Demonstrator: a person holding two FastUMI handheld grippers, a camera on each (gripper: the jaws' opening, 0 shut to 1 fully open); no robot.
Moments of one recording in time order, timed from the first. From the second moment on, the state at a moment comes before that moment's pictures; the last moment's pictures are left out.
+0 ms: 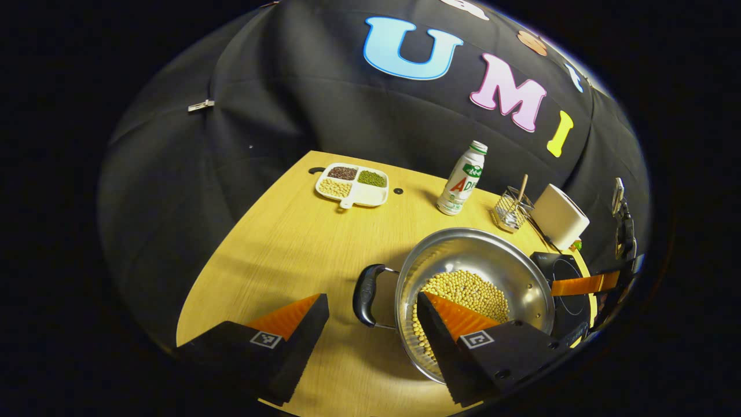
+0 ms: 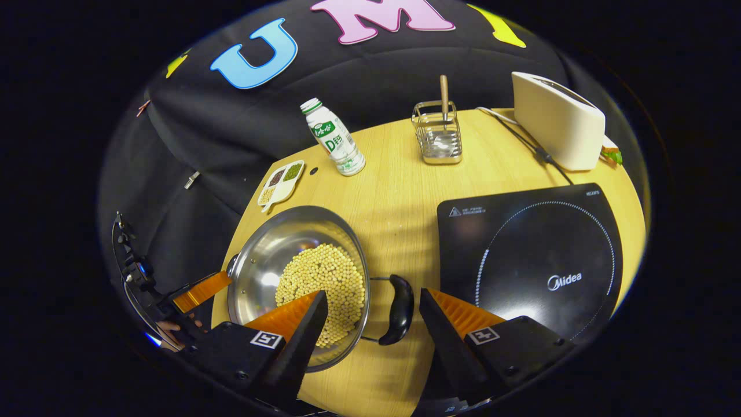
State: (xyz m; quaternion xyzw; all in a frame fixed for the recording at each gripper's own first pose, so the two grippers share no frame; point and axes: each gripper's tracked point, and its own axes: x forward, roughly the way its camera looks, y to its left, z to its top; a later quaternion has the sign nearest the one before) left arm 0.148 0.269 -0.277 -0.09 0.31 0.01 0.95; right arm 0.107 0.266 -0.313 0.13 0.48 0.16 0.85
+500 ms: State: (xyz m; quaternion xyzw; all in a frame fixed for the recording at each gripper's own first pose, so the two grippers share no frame) left arm 0.171 0.253 -0.316 -0.11 0.38 -0.06 0.92; right arm 0.104 0.278 -0.345 0.12 0.50 0.15 0.84
